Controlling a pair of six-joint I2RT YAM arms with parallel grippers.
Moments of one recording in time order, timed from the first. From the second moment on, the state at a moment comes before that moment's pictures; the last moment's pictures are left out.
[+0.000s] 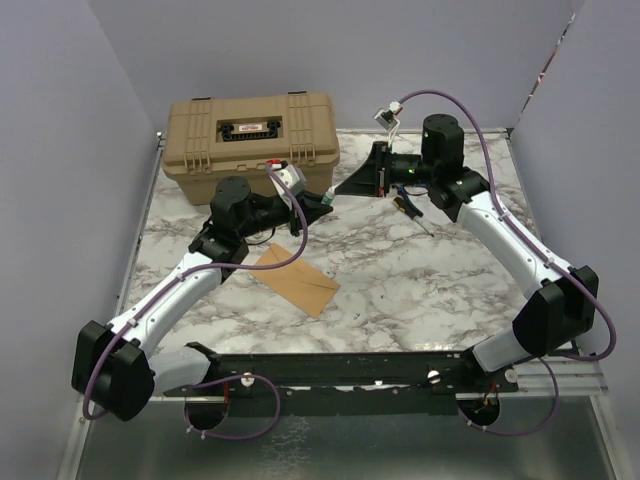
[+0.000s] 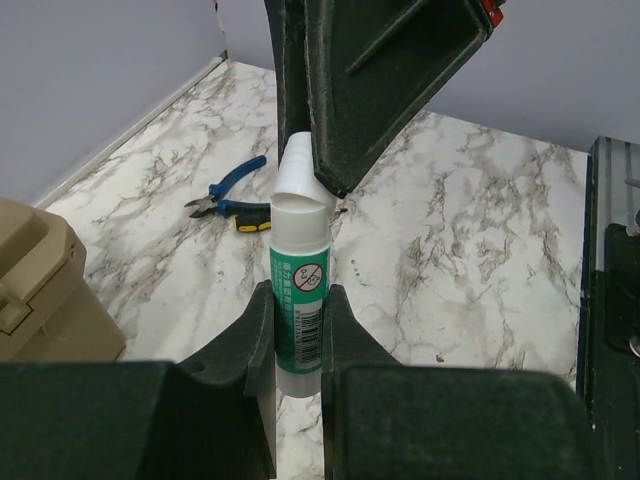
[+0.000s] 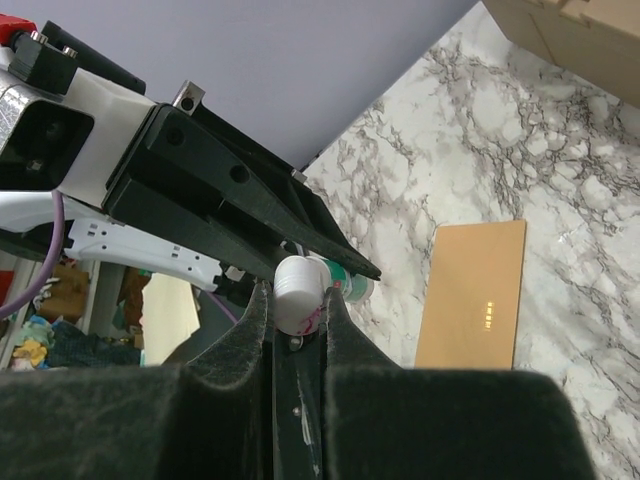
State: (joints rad) left arm -0.50 1.17 0.89 0.28 0.66 0.01; right arm 0.44 1.51 1.39 -0.11 -0.98 0.52
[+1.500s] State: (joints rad) left arm -0.52 1.31 1.11 -0.17 0.61 0.43; right arm 0.50 1.75 1.83 -0.83 -0.74 0.28
